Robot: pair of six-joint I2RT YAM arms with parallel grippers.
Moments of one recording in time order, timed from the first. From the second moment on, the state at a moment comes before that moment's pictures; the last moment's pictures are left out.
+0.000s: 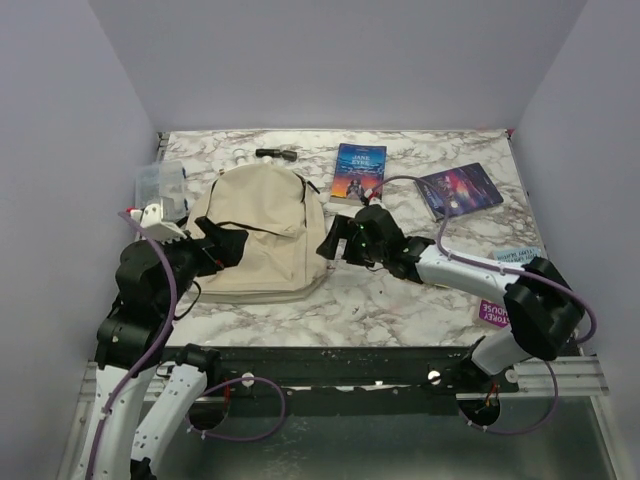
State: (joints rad) left arm -0.24 0.47 0.94 -0.64 0.07 -0.58; right arm 0.79 1.49 0.91 -0.06 0.04 0.80
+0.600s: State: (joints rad) left arm -0.24 0.67 0.98 -0.79 0.03 -0.56; right arm 0.97 1.84 1.10 -0.12 0.35 0.89
